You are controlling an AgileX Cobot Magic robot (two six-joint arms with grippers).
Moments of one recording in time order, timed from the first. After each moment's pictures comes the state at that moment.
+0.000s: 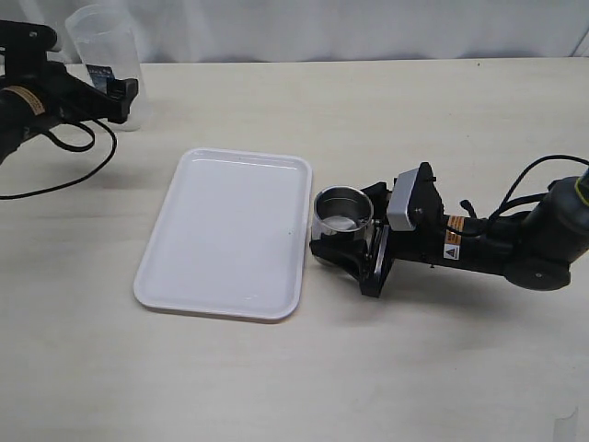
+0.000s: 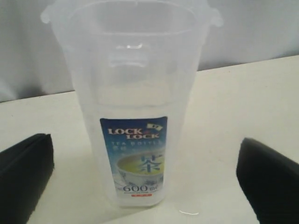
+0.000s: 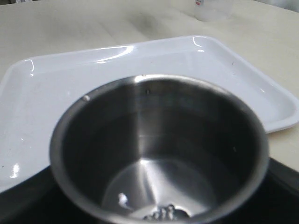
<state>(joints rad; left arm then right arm) -0.02 2.07 -0.99 0.36 -0.64 -0.20 0.11 2.27 -0.75 -1.07 -1.22 0.12</state>
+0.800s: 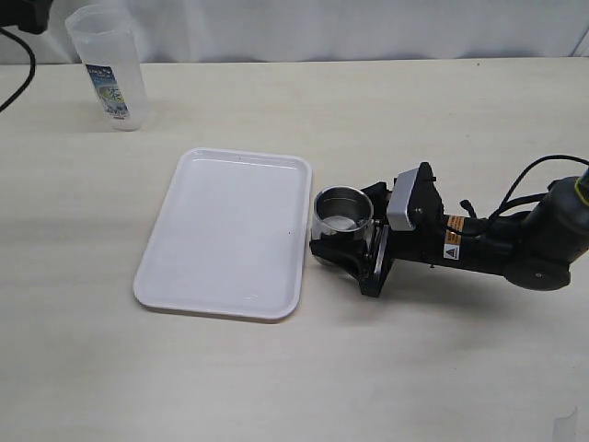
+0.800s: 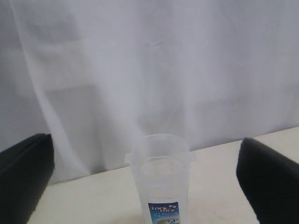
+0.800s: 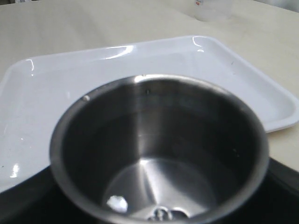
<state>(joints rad) -0.02 1.46 -0.84 0.36 -0.35 -0.18 0.11 2.27 -0.75 -1.07 -1.22 0.12</state>
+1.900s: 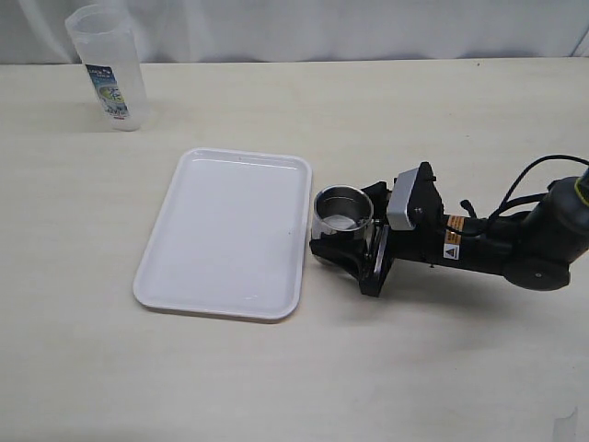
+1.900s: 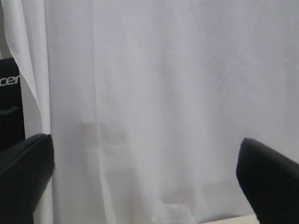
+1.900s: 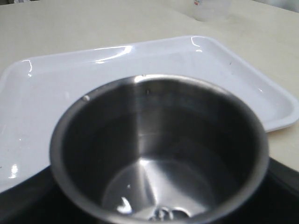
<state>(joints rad) -0.11 0.65 -0.78 0.36 0.09 -0.21 0.11 2.27 -0.75 -1.07 -1.22 0.12</state>
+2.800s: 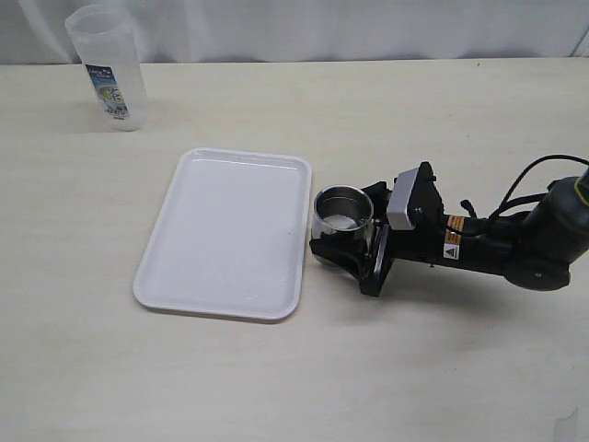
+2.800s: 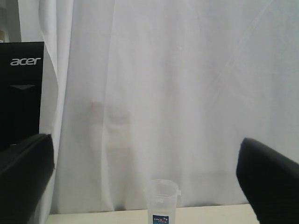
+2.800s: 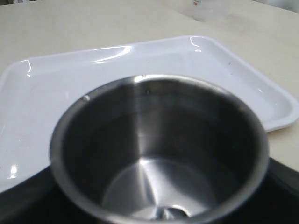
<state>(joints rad) -0.13 0.27 -0.63 0.26 0.30 -0.21 0.11 2.27 -0.75 -1.06 -1.22 0.12</state>
